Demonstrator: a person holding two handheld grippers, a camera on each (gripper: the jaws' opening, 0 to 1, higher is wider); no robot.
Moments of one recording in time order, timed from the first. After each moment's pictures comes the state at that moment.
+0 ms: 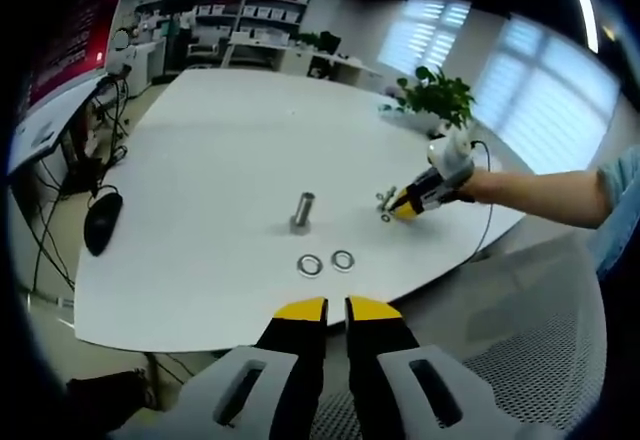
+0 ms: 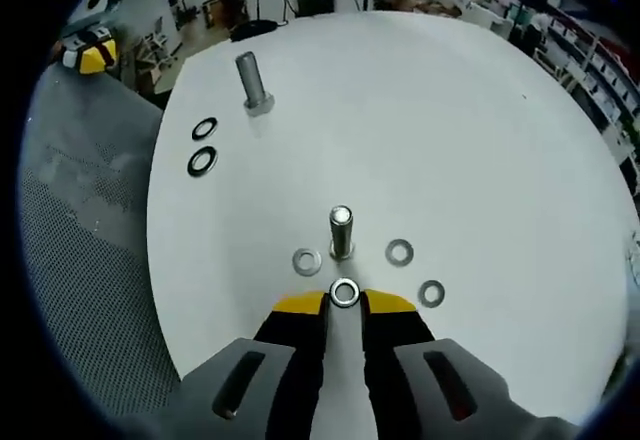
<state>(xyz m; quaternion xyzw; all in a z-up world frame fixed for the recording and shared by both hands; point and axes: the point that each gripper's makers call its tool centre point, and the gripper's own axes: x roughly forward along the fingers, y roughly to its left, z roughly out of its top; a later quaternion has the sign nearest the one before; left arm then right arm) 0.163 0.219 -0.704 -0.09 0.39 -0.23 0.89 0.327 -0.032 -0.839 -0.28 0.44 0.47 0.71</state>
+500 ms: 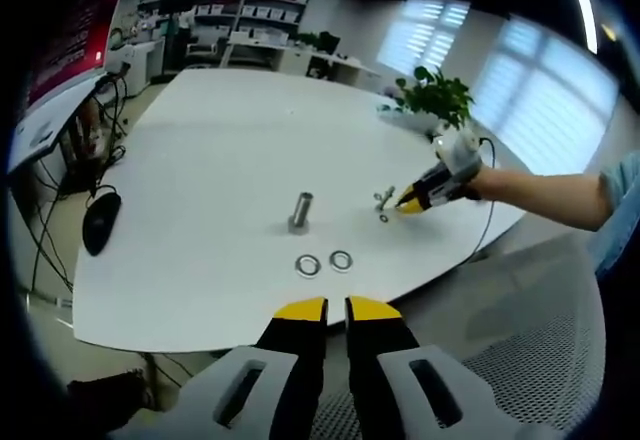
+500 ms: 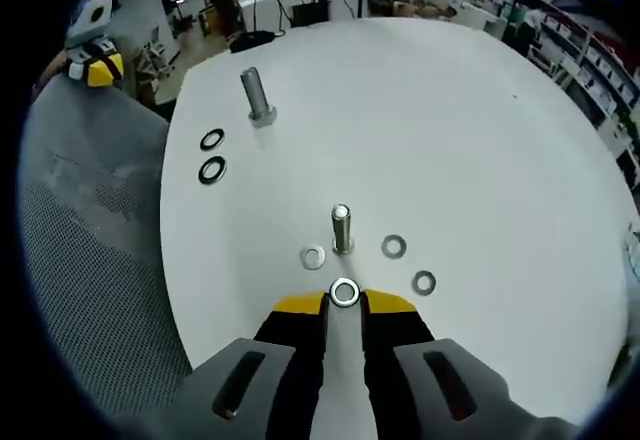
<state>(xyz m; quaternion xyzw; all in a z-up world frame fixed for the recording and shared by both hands) 0.163 0.218 -0.704 -0.09 0.39 -0.23 0.89 0.324 -0.039 -0.814 -0.26 0.43 0.47 0.73</state>
